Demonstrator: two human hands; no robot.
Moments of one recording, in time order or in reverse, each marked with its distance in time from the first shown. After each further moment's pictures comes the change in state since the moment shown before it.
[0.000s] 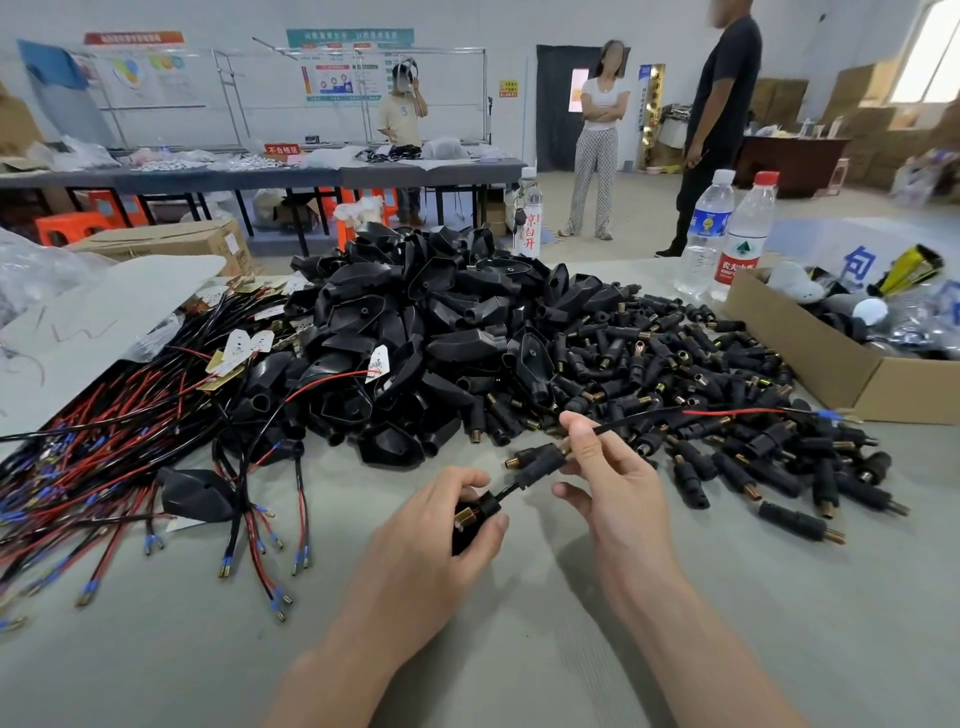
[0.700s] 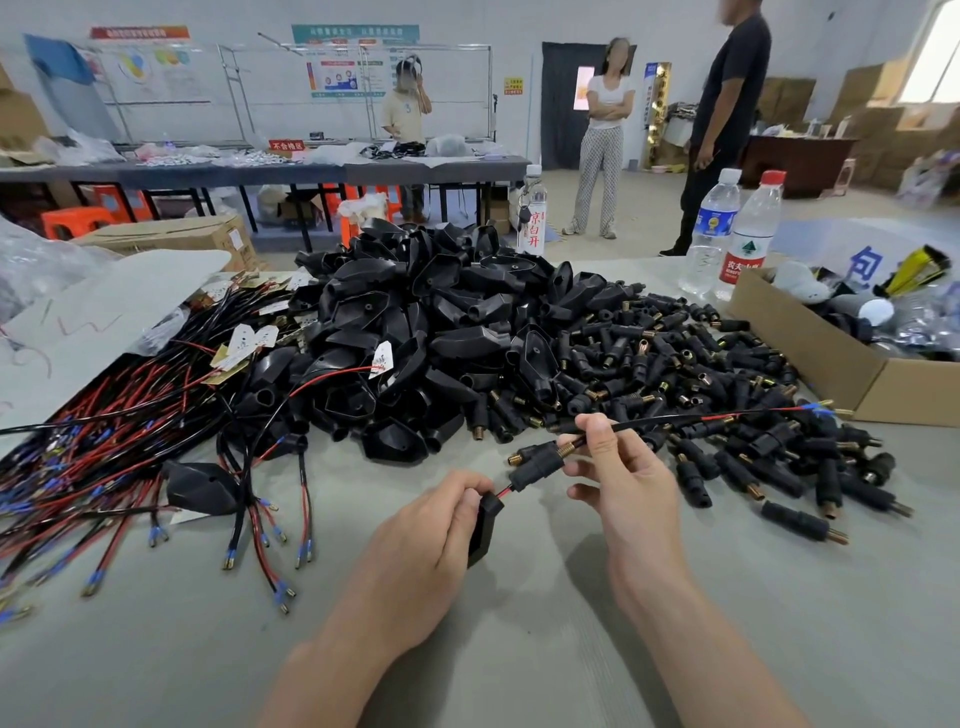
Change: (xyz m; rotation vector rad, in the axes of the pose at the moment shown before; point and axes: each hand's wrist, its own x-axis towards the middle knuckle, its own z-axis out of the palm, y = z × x) left_hand -0.002 -0.003 -0.005 -0.061 -0.100 -0.027; right_hand 0.002 -0.002 -0.002 -0.030 0.096 -0.029
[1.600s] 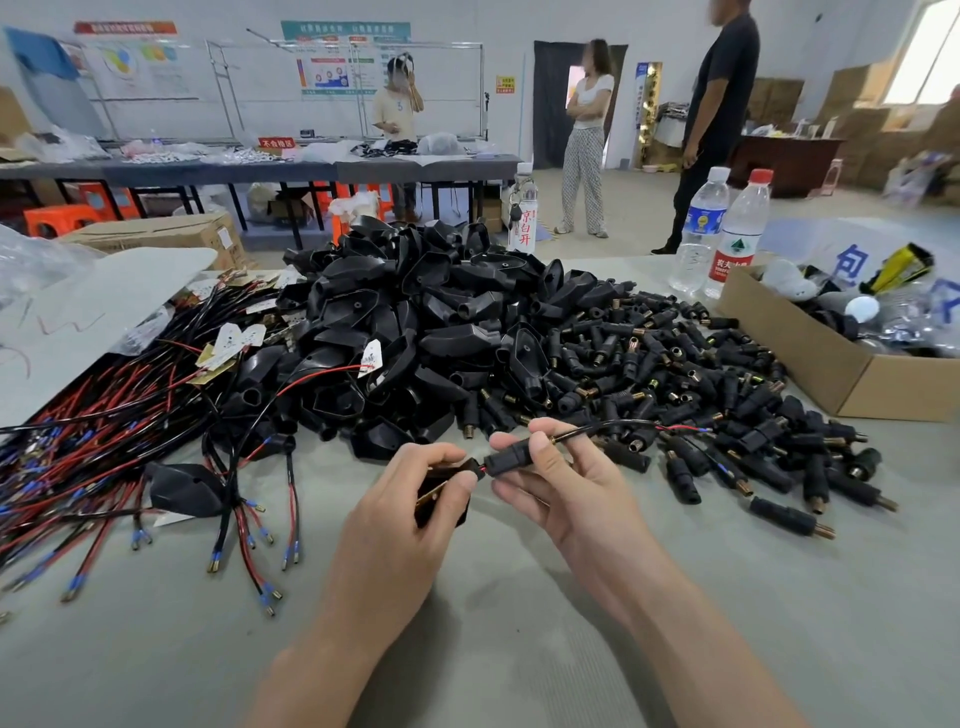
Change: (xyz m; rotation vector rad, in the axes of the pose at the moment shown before) left_hand 0.004 0.005 -0.002 -0.107 0.338 0.113; right_hand -0.010 -0.002 0.005 0.280 -0.442 0.237
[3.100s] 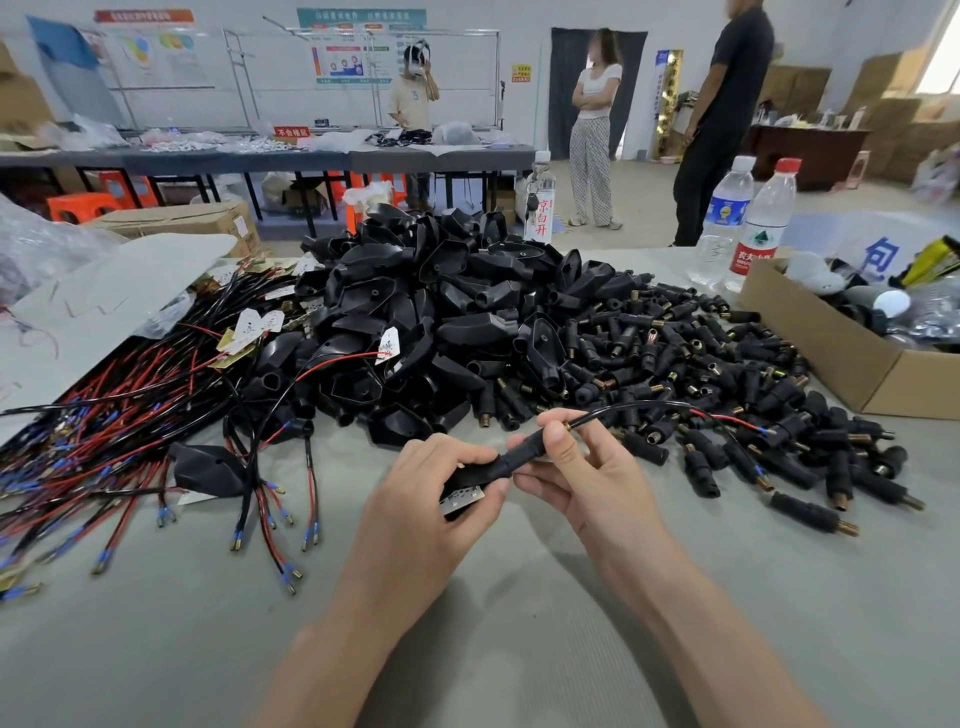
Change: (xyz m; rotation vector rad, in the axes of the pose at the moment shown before) left_hand 0.002 0.005 -0.003 0.100 0.001 0.147; right_hand 0.001 0.004 -0.001 -0.212 -0.018 -0.085
